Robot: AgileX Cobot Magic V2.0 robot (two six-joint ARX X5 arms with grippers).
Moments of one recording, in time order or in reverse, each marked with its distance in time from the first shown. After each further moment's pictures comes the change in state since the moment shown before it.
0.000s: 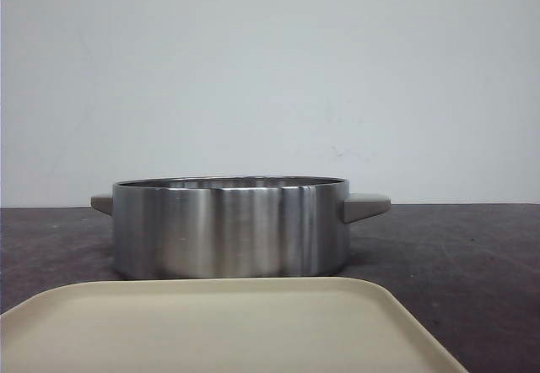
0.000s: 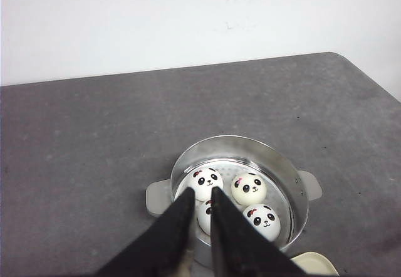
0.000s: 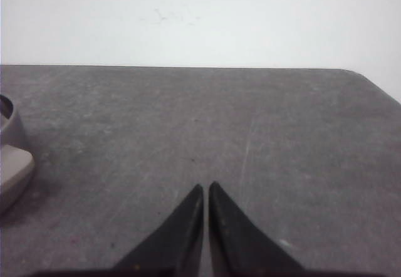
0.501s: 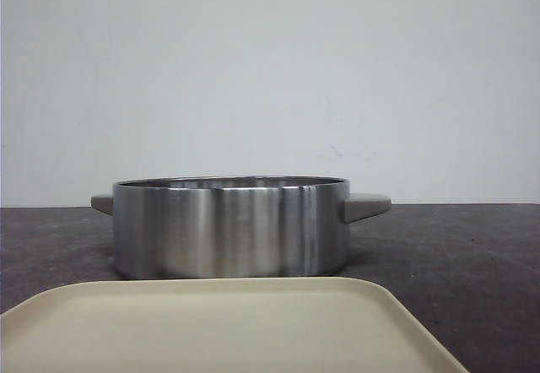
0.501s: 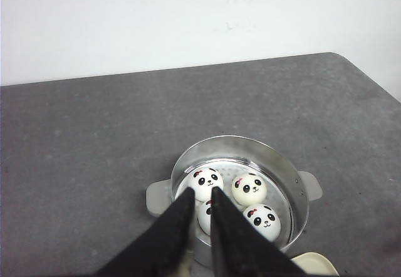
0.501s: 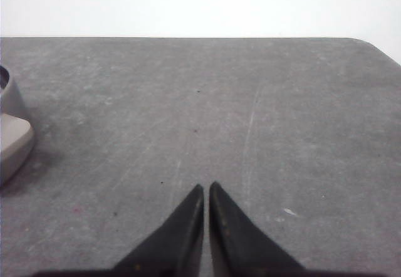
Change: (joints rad) left arm 0.000 0.000 0.000 0.000 0.000 0.000; right arm -0.001 0.001 0.001 -0.050 -0.023 0.004
